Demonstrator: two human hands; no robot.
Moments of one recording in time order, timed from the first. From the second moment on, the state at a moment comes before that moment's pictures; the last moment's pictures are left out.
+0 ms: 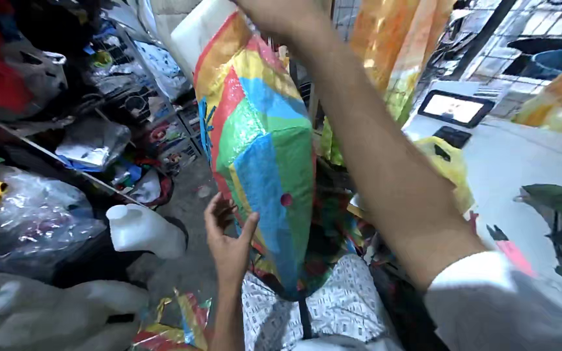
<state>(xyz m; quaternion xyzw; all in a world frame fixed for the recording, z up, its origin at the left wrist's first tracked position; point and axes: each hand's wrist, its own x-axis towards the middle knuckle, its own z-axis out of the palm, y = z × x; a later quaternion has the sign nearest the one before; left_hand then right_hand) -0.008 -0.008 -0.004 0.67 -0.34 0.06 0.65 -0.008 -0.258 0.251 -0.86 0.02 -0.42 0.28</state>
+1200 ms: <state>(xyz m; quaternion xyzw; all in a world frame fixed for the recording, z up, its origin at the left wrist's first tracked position) -0.027 -0.069 -0.033 0.68 -0.27 0.21 0.65 -0.235 -0.230 -0.022 -0.80 0.29 -0.42 0.31</state>
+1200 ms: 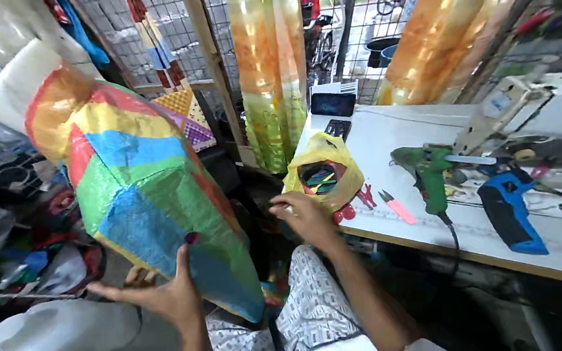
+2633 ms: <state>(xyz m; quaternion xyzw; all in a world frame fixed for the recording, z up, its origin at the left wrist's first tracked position) -0.111 0.034 -0.174 0.74 -0.46 -0.40 0.27 -0.398 -0.301 0.040 -0.82 0.53 -0.19 0.09</state>
